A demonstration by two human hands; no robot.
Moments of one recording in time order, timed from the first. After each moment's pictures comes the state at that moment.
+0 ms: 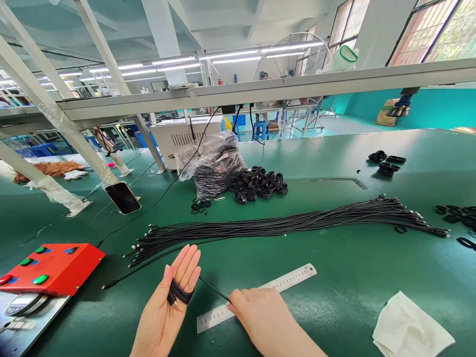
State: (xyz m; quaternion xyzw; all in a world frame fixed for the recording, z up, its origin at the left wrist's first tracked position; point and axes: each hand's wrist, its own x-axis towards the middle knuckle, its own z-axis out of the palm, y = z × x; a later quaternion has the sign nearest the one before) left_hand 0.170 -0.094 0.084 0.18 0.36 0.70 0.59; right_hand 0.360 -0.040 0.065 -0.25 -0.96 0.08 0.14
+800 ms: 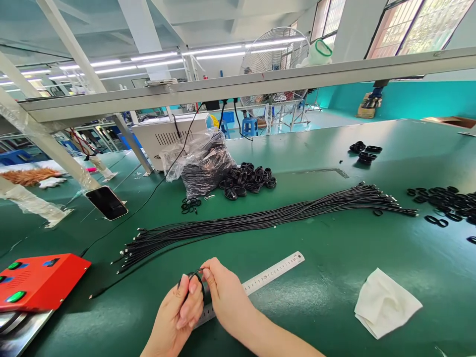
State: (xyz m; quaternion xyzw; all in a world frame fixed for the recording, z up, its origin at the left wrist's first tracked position) left_hand 0.184 -0.109 0.059 0.18 0.39 0.65 0.63; right_hand 0.304 -0.037 0.063 -0.30 -0.74 0.53 0.28
